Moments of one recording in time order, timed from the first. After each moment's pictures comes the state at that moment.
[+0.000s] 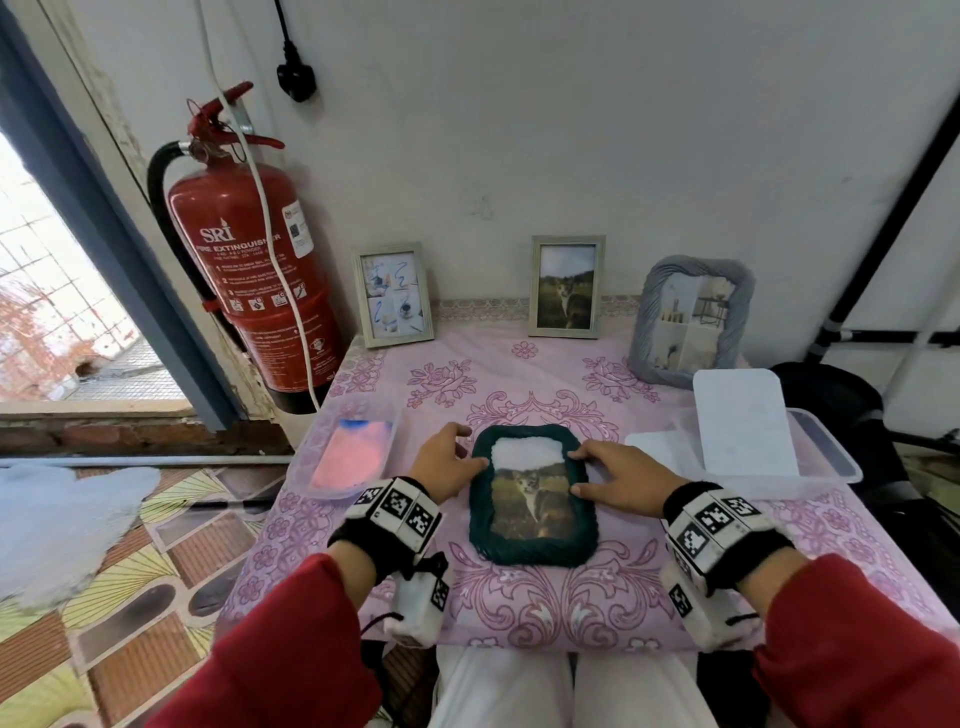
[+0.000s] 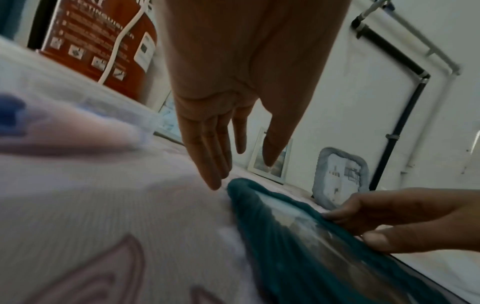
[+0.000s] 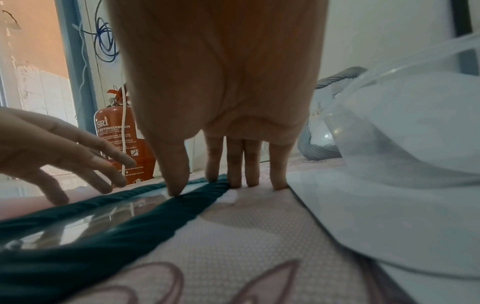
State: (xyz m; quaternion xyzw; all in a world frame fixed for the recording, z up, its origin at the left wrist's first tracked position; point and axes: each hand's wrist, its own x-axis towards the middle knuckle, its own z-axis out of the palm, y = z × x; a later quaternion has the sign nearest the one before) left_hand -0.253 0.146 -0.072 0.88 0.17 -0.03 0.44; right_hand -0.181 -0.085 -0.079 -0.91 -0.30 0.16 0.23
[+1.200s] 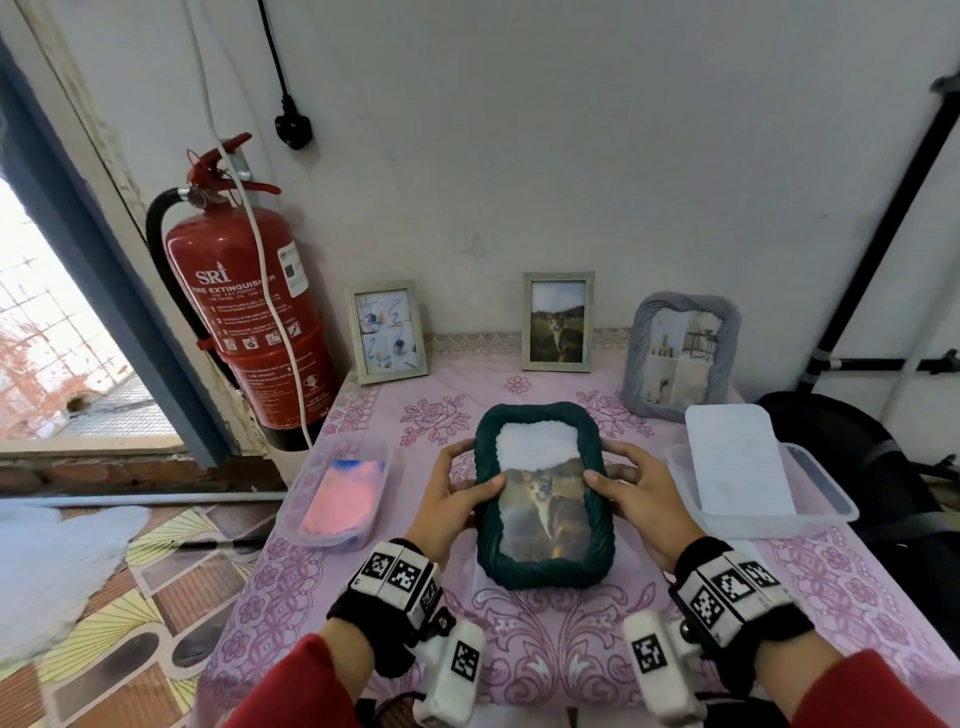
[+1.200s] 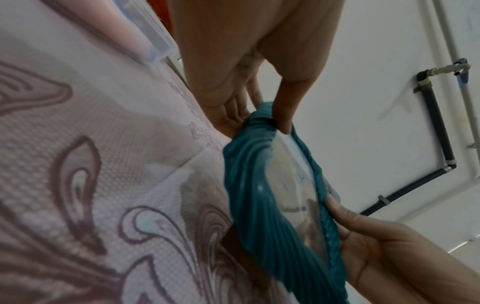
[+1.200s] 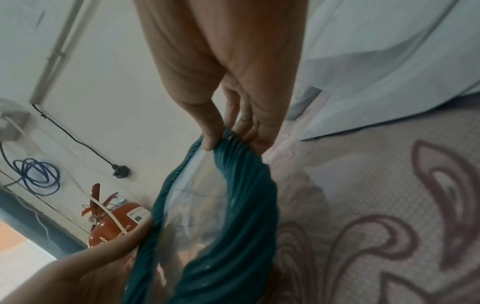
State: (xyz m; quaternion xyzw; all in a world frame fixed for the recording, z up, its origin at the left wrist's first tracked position) left_hand -0.263 0.122 -0.065 0.63 0.13 0.03 0.77; right_hand -0.196 -0.081 -0.064 -0.66 -0.05 0.12 0.74
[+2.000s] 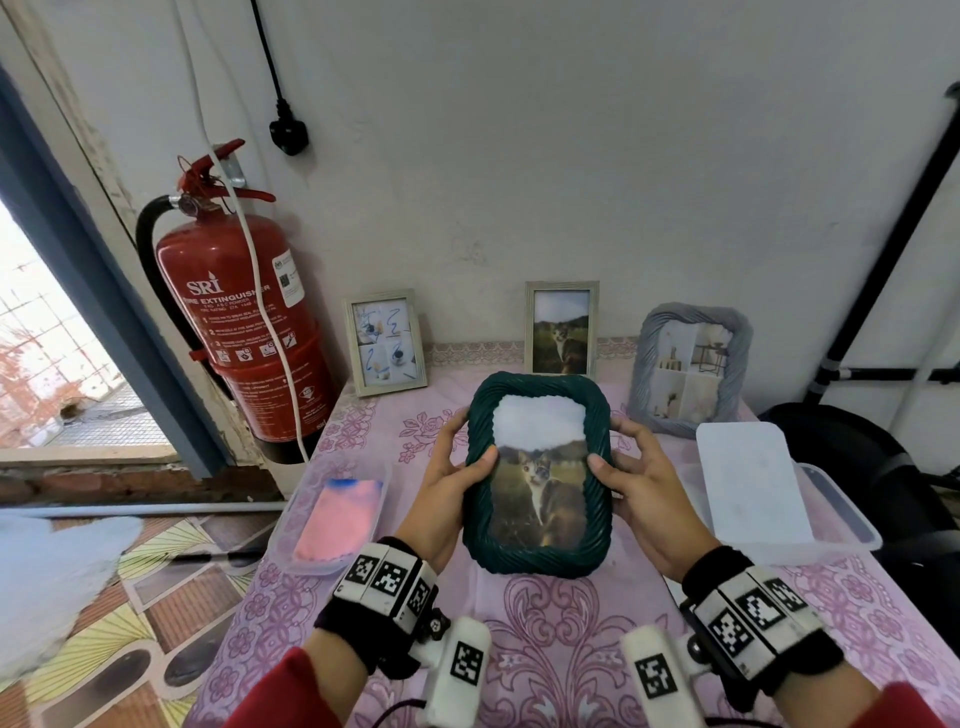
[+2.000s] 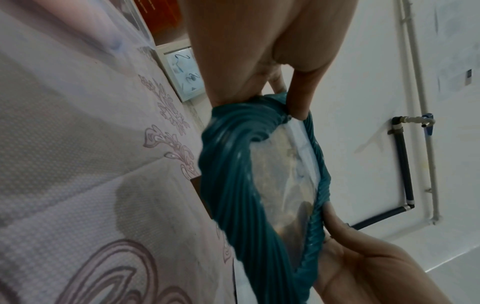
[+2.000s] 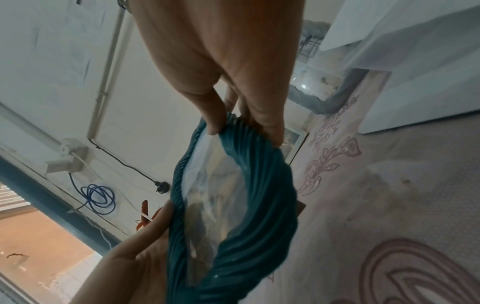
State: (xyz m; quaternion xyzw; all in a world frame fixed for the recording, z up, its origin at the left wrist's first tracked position) left_hand -0.243 0.128 -0.038 0.54 0.05 0.05 0.84; right_hand -0.191 -0.068 -0.033 -0.59 -0.08 0.14 0.79
